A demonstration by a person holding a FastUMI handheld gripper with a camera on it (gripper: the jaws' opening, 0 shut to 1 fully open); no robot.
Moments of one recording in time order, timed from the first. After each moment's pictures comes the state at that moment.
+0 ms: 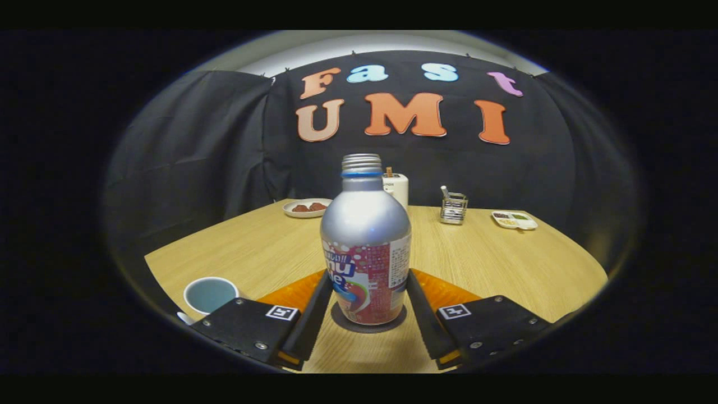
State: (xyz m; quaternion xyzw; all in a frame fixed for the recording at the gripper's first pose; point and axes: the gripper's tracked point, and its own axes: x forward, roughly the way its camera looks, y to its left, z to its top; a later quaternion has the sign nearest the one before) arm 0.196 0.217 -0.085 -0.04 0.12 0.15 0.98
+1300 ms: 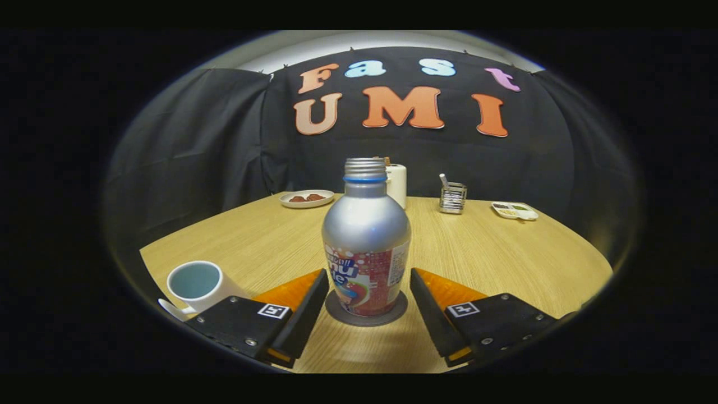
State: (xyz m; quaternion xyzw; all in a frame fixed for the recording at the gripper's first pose) arm 0.184 0.208 -0.104 -0.05 0.13 0.15 0.98
